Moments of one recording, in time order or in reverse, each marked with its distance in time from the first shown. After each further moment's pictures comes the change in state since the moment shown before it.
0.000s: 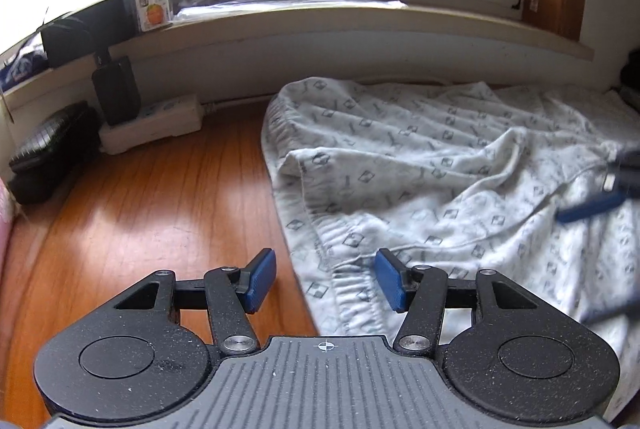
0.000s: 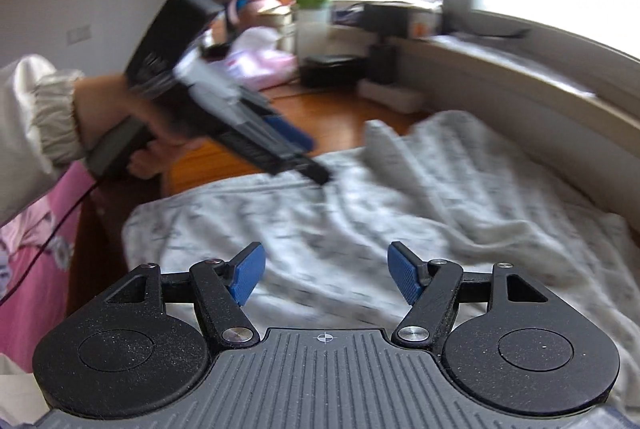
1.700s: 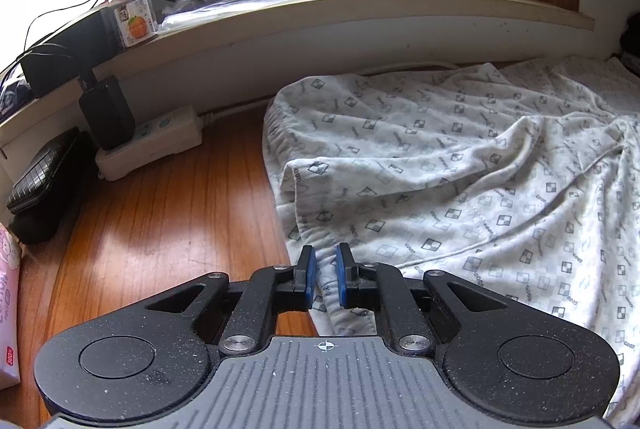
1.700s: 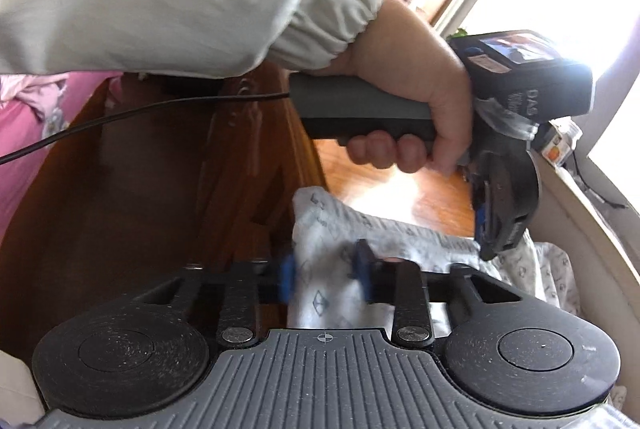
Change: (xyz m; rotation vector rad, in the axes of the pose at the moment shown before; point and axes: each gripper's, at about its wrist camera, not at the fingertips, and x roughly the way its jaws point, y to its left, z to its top) left arm 0.011 -0.001 0.021 0.106 0.071 0.042; right arm 0.057 0.165 -0.006 -0.500 -0.040 -0.063
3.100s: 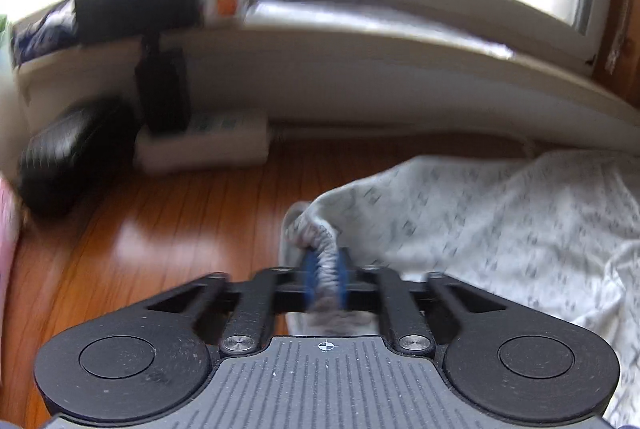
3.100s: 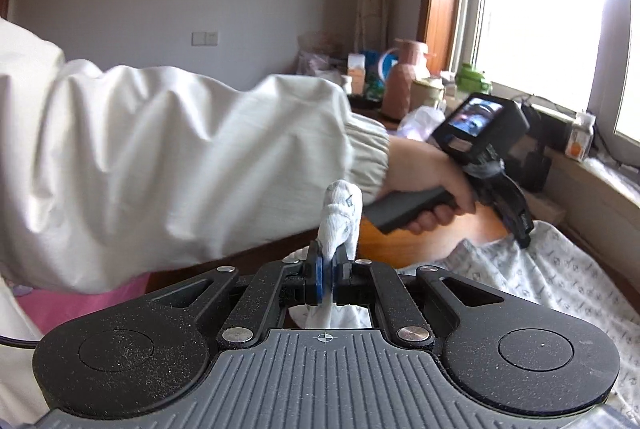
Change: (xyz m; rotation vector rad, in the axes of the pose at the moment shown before) left arm 0.025 0.064 0.035 -0.212 -0.097 0.126; right arm -0.087 -0.068 0.015 0.291 -0.195 0.281
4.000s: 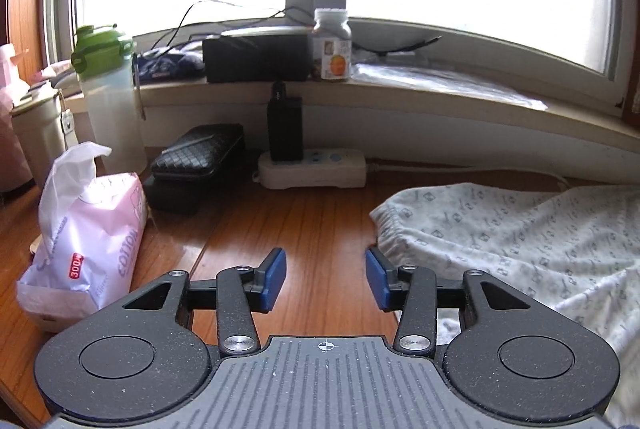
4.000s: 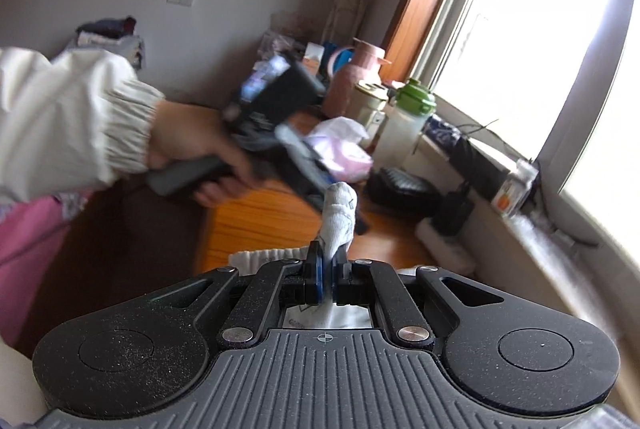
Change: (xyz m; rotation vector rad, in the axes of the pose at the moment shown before) left arm -0.092 0.042 -0.040 -0.092 -0.099 0.073; right arm 0.035 -0.098 0.041 -0.250 0.074 -0.169
